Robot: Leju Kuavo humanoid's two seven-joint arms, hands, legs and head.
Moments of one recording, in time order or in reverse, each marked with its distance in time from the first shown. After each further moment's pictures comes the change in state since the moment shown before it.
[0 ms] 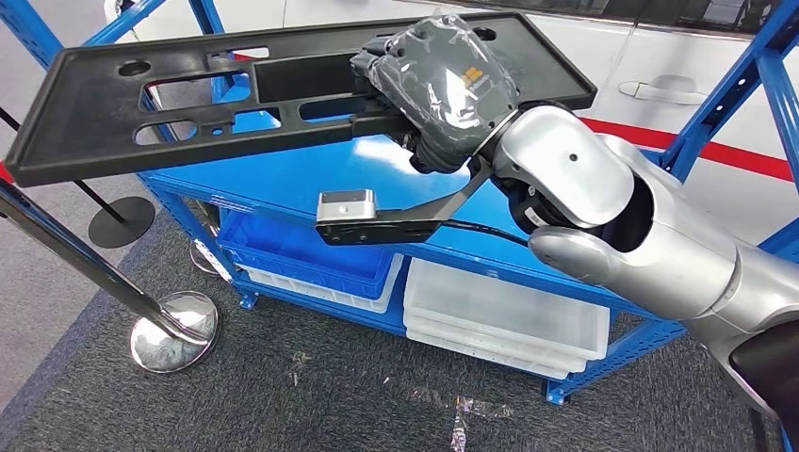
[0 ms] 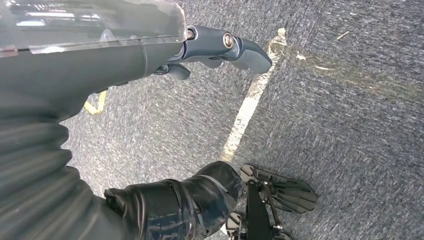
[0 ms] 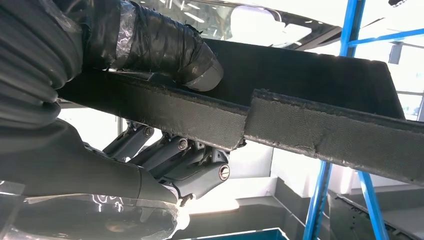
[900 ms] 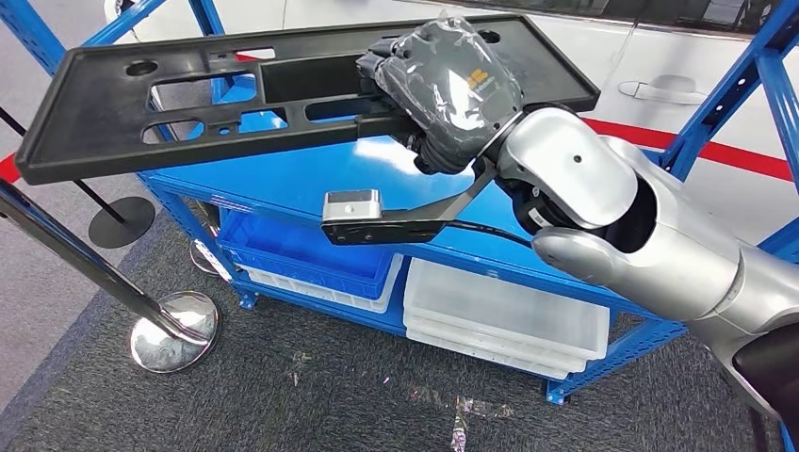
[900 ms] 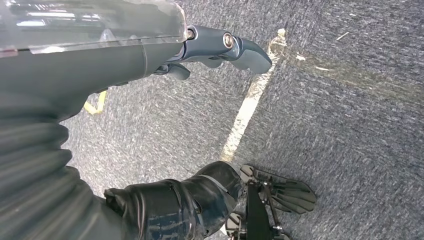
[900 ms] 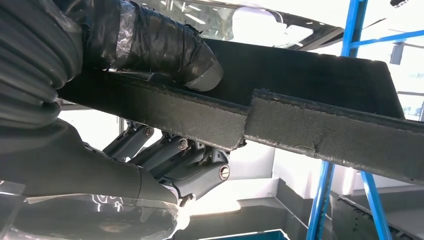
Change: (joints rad) left arm 0.000 0.001 0.000 0.000 -0.007 0.000 -0.002; right arm 0.007 -0.011 0.000 -0.003 -0.003 -0.009 -0.001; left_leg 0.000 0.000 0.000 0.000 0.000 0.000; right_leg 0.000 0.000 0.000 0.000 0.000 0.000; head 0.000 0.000
